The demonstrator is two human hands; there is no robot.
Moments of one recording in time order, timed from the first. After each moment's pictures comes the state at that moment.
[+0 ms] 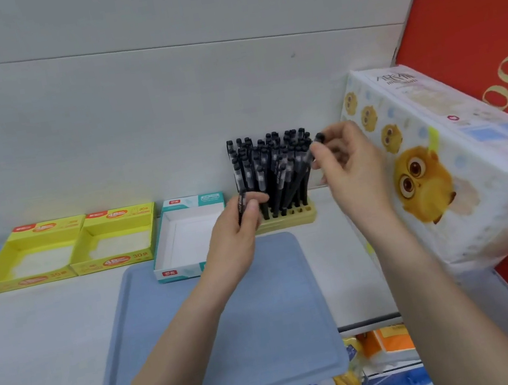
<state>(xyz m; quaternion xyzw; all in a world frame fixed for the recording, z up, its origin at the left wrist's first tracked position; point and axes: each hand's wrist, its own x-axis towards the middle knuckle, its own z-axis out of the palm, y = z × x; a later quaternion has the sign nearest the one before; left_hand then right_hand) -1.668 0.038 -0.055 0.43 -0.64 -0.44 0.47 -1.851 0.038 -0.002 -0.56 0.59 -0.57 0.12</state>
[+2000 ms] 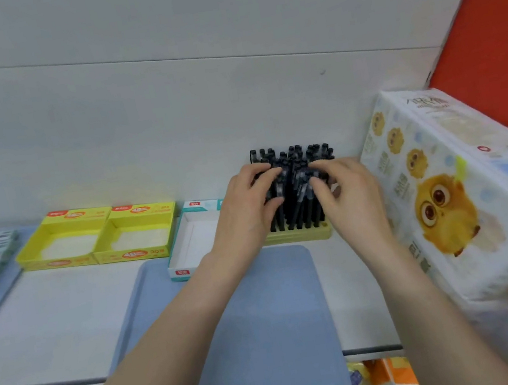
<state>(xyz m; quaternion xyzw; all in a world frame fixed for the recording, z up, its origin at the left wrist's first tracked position) -1.672 -0.010 -0.046 0.45 -0.78 -0.04 0.43 -1.847 0.019 -0.021 -0.67 0.62 -0.41 -0.02</state>
